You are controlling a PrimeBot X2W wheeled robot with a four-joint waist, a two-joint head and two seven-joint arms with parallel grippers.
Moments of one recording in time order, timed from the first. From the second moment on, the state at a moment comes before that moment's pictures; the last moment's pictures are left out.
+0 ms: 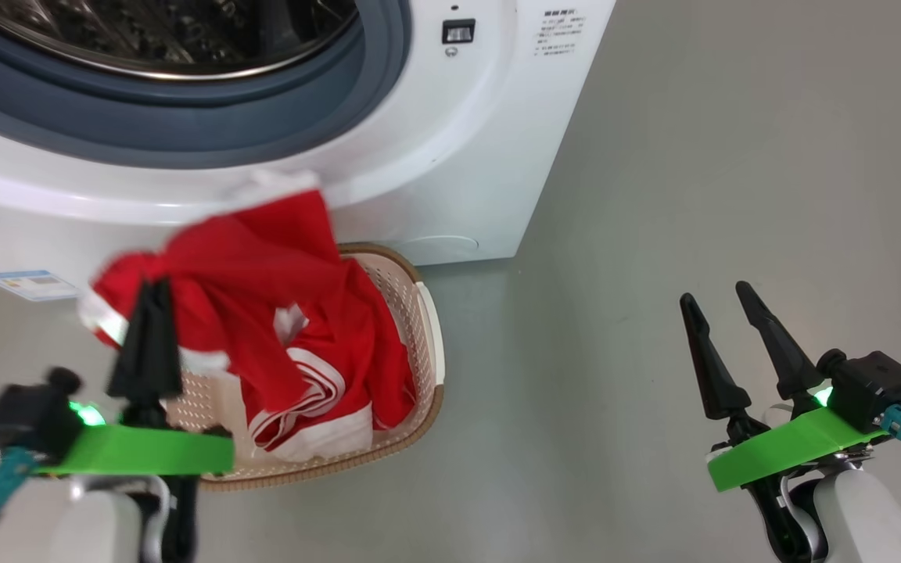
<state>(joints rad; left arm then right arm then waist) -0.27 0.08 -0.07 0.07 -0.40 -0.11 -0.24 -0.23 -0.18 0.10 0.18 0.37 0.13 -0.25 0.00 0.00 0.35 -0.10</state>
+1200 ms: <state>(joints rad) -0.78 0.13 -0.28 1.18 -0.33 -0.13 -0.25 -0.37 -0.12 0.15 0.17 0.36 0.13 -0.25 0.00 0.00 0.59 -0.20</state>
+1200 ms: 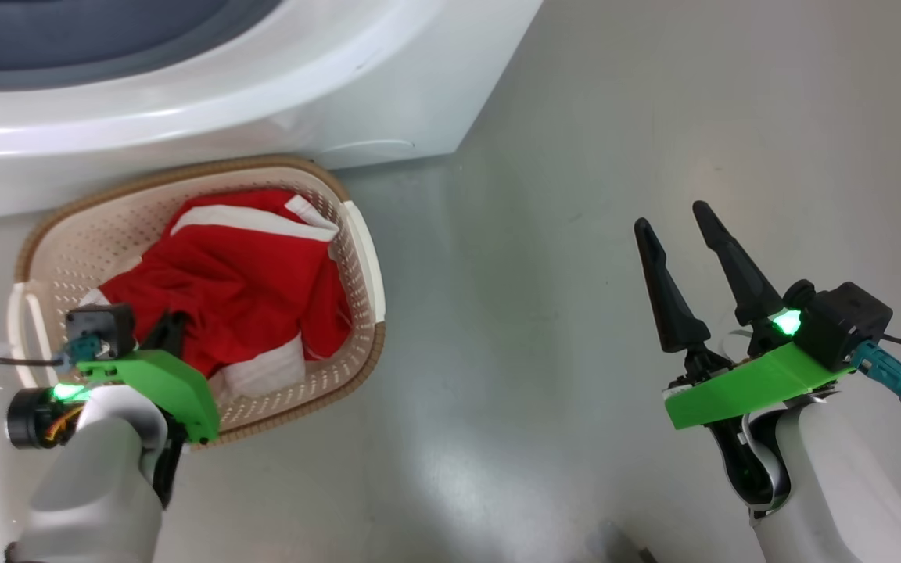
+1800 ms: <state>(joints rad) -0.85 0.19 -0.43 1.23 -0.53 -0.13 -0.25 -0.41 -0.12 0.16 0.16 0.34 0.13 -0.25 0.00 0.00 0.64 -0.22</state>
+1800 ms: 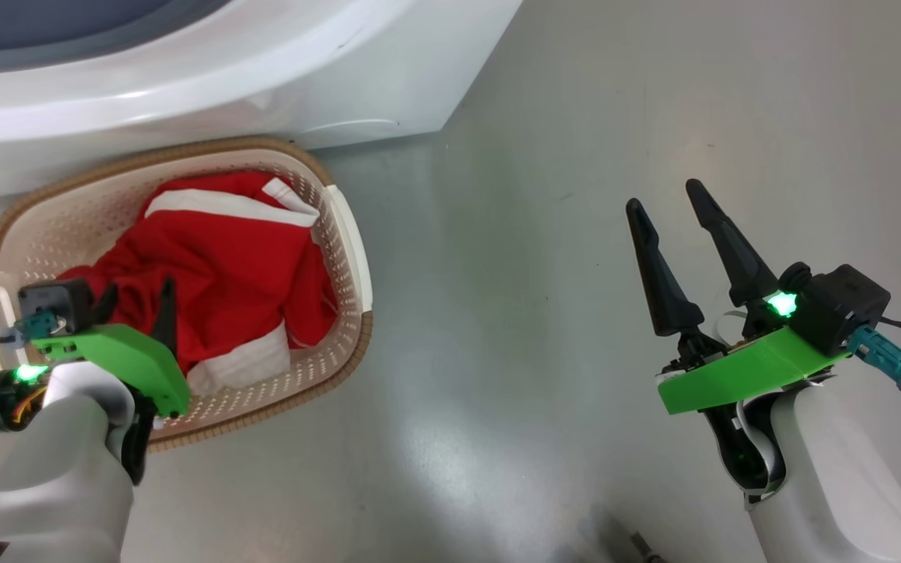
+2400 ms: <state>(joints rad) -0.71 0.20 -0.25 0.89 -0.51 -0.13 -0.25 -0.36 -0.16 0.15 0.20 0.35 0.13 -0.25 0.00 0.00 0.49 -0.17</state>
